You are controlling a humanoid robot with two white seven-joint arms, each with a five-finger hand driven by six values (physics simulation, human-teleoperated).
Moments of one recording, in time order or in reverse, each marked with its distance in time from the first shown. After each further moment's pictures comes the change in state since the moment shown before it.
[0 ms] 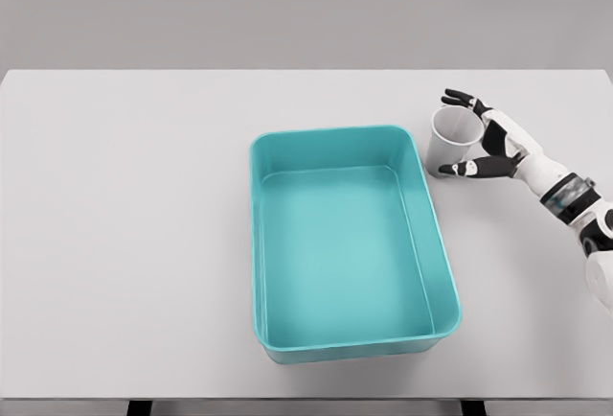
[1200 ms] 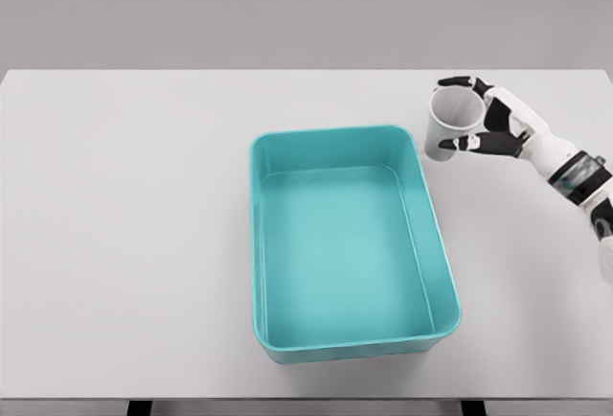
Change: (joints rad) left arm 0.000 0.000 0.000 0.000 0.000 0.000 0.000; right arm 0.002 -0.040 -0.039 -0.163 0.016 0.104 0.000
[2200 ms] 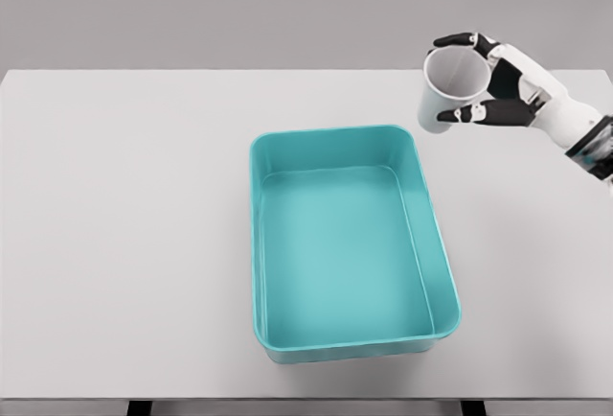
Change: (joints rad) left arm 0.000 0.000 0.000 0.000 0.000 0.000 0.000; right arm 0.044 -0.049 -0.112 -0.371 -0.001 0.199 0.000
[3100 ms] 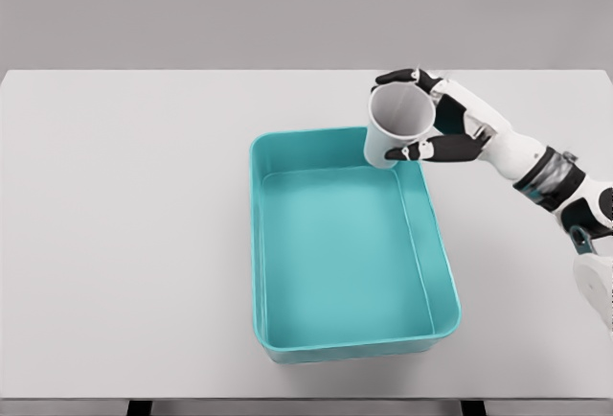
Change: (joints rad) left arm 0.000 0.000 0.000 0.000 0.000 0.000 0.000; right arm 0.110 0.106 0.009 -0.162 0.022 0.050 0.000
